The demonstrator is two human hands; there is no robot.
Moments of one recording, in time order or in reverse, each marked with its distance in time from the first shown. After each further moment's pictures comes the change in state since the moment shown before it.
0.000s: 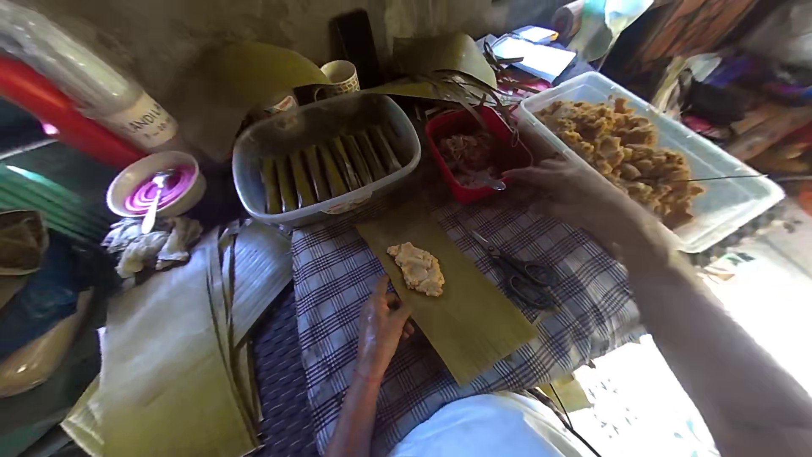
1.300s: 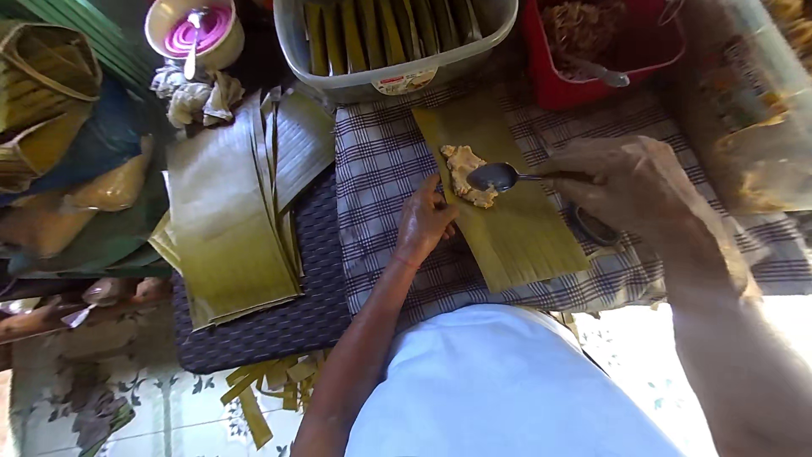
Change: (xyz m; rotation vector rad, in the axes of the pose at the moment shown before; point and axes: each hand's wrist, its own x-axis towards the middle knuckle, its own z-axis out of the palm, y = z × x) left_hand -0.017 0.035 -0.001 -0.003 0.009 0.008; right_hand -0.040 -0.080 0.062 0.084 -0.014 -0.336
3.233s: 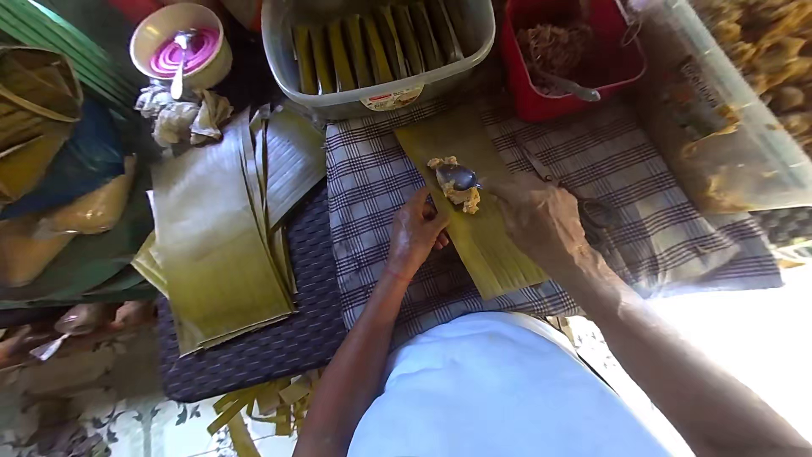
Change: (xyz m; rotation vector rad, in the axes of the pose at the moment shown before) left_hand -0.001 -0.007 0.001 -0.104 0.026 0.048; right_hand 0.001 -0.045 0.058 -0.083 0.108 0.266
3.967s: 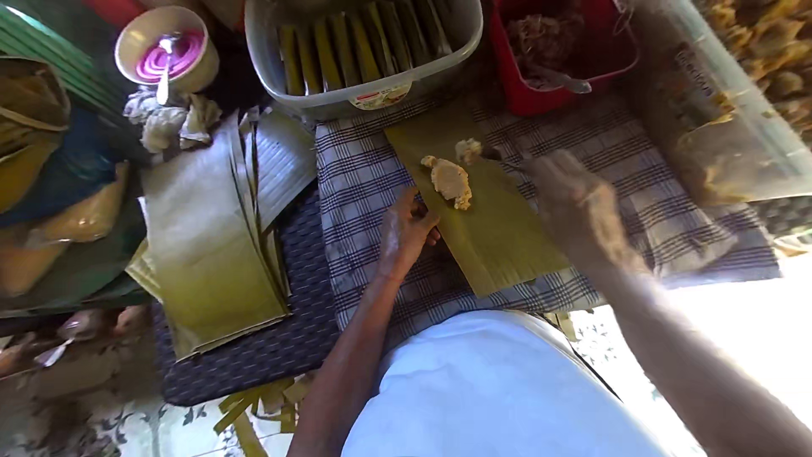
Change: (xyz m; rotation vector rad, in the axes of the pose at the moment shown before) left_hand 0.000 0.001 -0.002 -0.008 0.028 -0.022; right_hand -0.008 0.034 -0.018 -0.054 0.069 0.005
